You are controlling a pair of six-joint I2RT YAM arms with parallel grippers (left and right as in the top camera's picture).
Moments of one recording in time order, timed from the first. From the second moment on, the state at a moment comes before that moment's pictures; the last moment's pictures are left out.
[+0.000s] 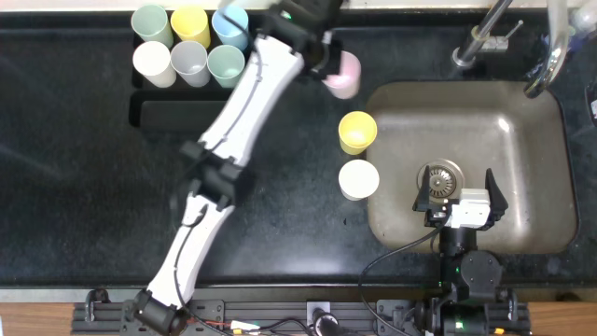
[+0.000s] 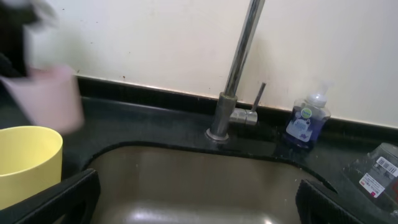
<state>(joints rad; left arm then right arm) -0.51 2.63 2.94 -1.51 0.08 -0.52 -0.04 0.01 0.02 -0.01 0.04 -0.17</state>
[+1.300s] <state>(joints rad) 0.19 1.81 1.68 -1.21 0.09 -0.65 -0.04 0.01 0.02 -0.01 0.04 -0.17</state>
